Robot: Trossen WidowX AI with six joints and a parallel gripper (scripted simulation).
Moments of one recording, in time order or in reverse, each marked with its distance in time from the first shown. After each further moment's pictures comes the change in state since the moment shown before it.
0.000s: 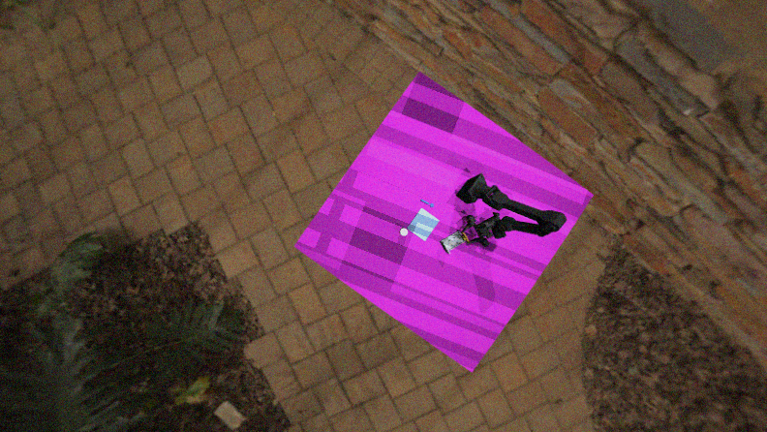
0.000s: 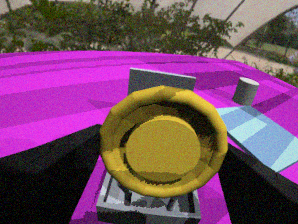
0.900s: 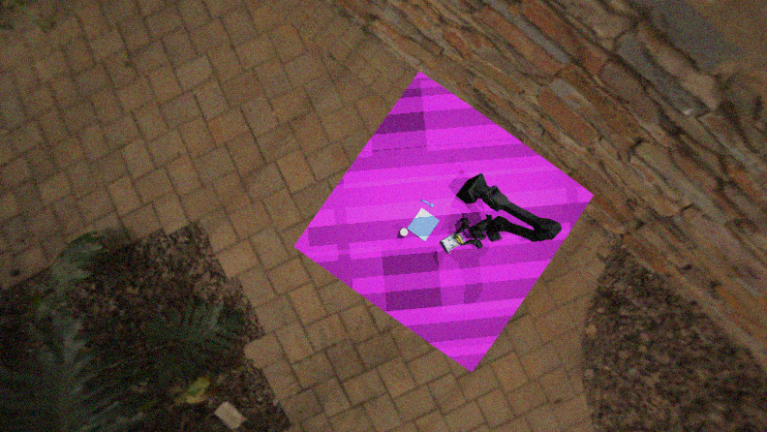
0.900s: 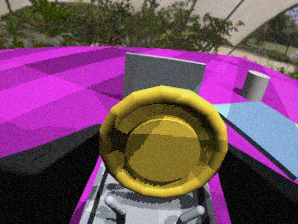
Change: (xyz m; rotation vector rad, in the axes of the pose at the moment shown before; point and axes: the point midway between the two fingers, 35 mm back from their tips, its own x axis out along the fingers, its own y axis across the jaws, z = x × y) arm 0.030 -0.001 -0.018 0.009 0.001 0.003
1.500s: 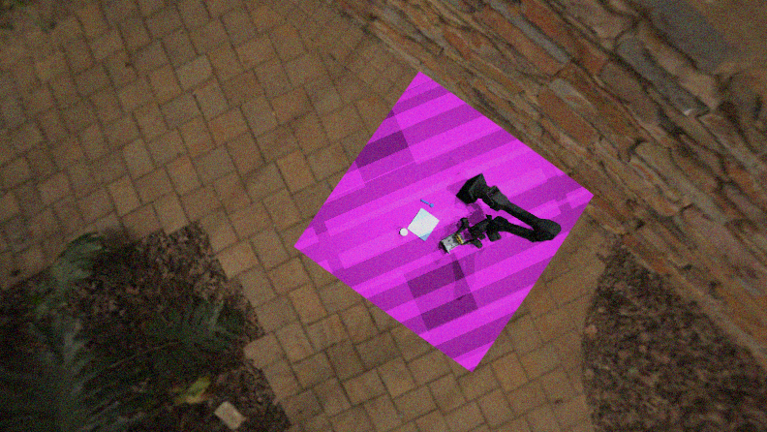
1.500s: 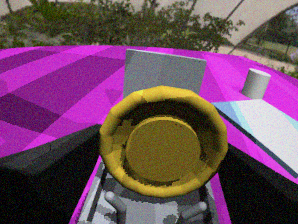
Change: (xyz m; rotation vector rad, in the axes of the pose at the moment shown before) arm 0.000 0.000 -0.003 0.002 0.002 0.001
